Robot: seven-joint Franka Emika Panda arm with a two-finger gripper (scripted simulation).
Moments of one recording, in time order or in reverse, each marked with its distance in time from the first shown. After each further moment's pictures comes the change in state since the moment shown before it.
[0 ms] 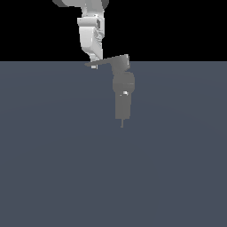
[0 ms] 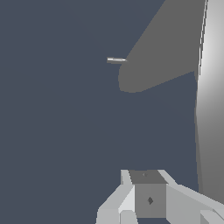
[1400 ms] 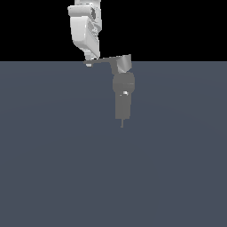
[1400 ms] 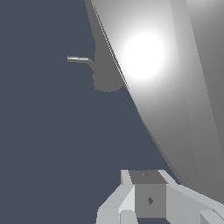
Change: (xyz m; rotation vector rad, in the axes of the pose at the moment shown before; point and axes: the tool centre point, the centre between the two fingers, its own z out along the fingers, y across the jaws) arm -0.002 0.059 0.000 0.004 -0.001 0.001
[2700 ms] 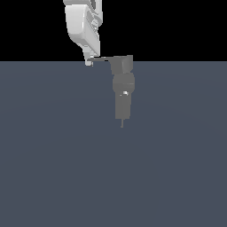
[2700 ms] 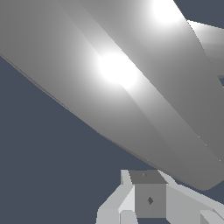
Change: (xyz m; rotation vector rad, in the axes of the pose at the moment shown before) arm 0.014 0.054 0.003 -0.004 0.004 -0.004
